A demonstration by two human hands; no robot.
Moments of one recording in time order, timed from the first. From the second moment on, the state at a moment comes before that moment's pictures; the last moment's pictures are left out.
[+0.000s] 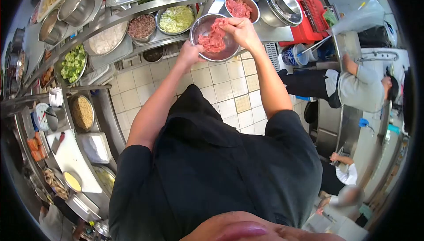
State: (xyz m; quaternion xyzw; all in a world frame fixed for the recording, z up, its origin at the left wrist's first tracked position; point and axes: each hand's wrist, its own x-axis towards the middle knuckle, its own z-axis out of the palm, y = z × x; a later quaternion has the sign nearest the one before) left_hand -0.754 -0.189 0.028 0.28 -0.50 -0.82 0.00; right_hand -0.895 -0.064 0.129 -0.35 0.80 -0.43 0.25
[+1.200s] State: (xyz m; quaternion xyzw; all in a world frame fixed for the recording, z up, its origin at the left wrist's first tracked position) left_hand -0.693 -0.275 0.047 0.25 -0.51 -0.82 -0.04; right_hand -0.797 -0.130 0.117 -0.15 0.62 -0.76 0.13
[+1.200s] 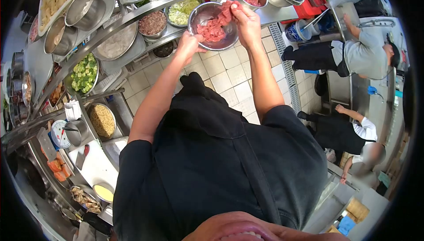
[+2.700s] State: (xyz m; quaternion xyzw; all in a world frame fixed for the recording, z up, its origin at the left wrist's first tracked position) left_hand -0.107 -0.644 0.100 0.59 -0.25 -0.50 0.58; right_hand -1.032 -0.099 0.016 0.03 0.78 -0.62 0.03
